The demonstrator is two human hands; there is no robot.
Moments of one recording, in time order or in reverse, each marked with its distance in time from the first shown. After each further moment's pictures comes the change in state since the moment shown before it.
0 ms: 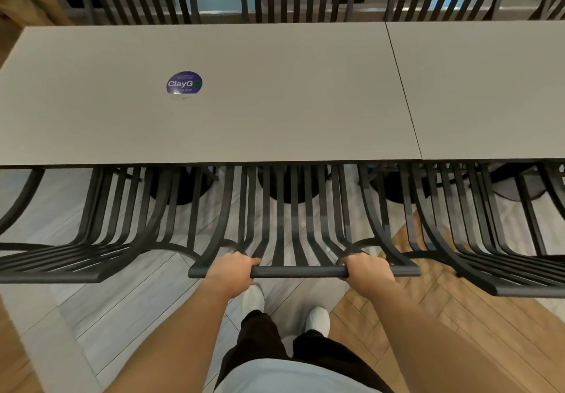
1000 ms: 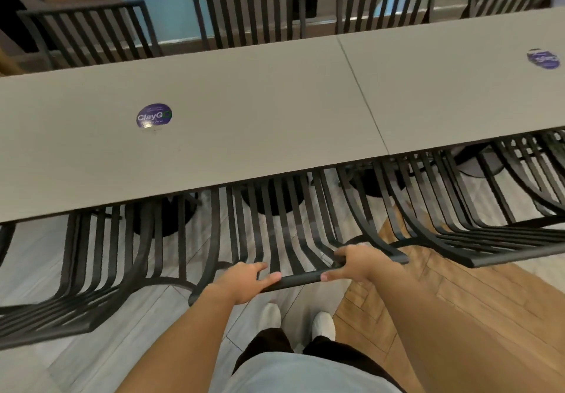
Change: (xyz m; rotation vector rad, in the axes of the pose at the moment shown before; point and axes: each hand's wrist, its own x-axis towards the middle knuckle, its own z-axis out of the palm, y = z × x) left_hand 0.004 0.016 -0.037 -0.379 -0.134 0.135; right_hand -0.016 0.011 -0.044 0.360 -0.214 0.111
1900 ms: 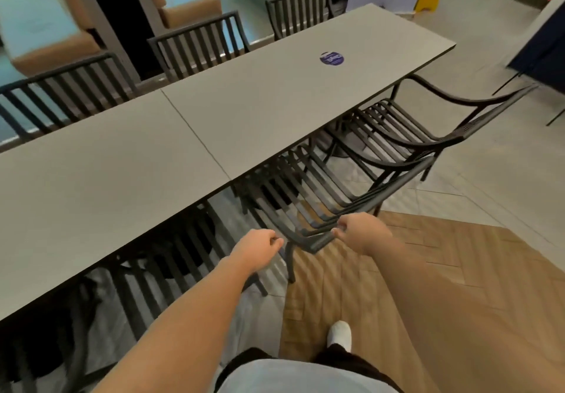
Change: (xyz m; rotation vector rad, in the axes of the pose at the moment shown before) left_hand 0.101 0.384 0.039 0.248 0.122 0.423; right_hand -0.143 0.316 -0.054 0.266 0.458 0.327
